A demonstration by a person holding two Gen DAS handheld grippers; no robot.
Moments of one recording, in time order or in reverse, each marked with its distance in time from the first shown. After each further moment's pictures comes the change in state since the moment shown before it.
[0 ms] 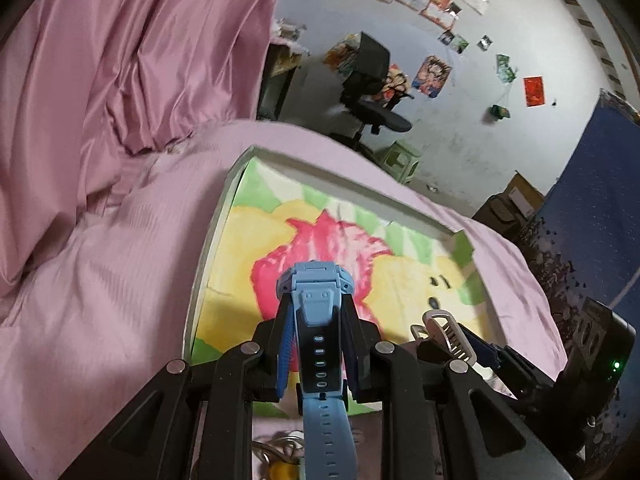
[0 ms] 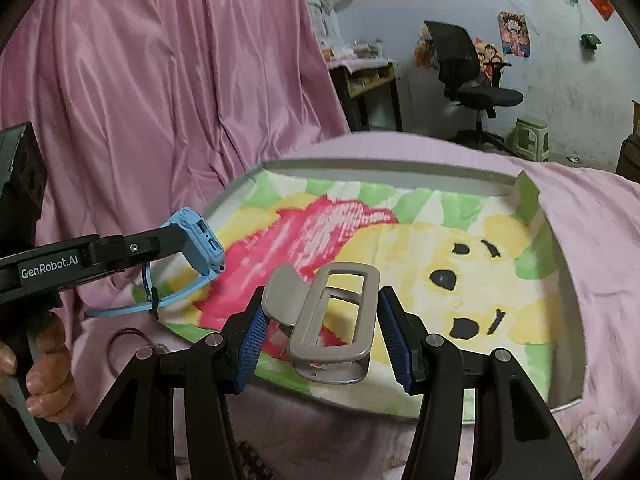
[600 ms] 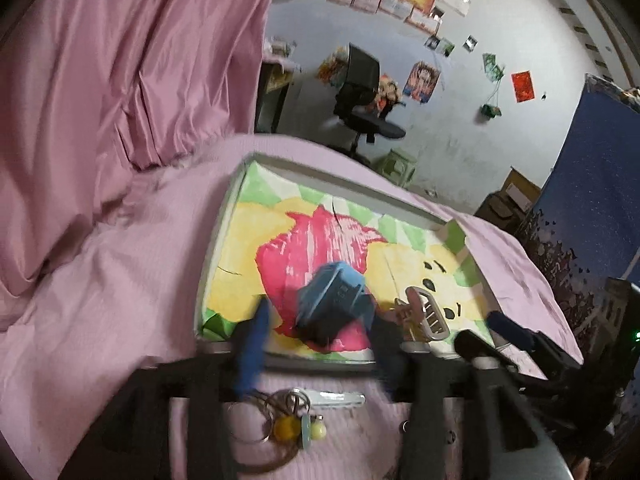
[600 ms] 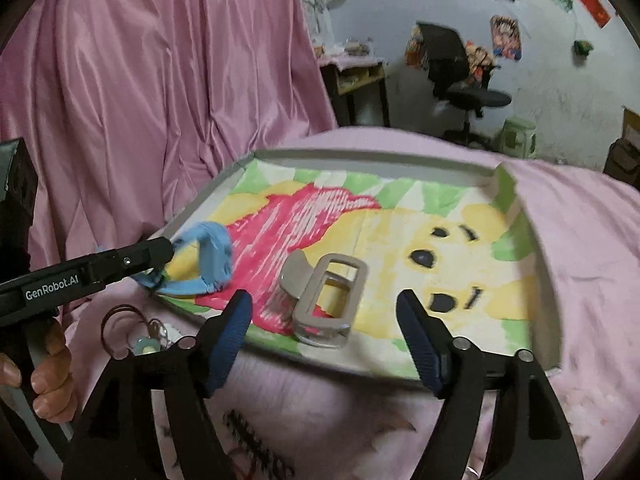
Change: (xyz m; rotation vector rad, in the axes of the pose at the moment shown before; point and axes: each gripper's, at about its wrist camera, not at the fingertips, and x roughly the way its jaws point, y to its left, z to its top) left arm -0.040 -0.011 -0.037 0.084 -0.106 0.032; right arm -0.038 -0.006 -0.020 -0.011 -0.030 -0.056
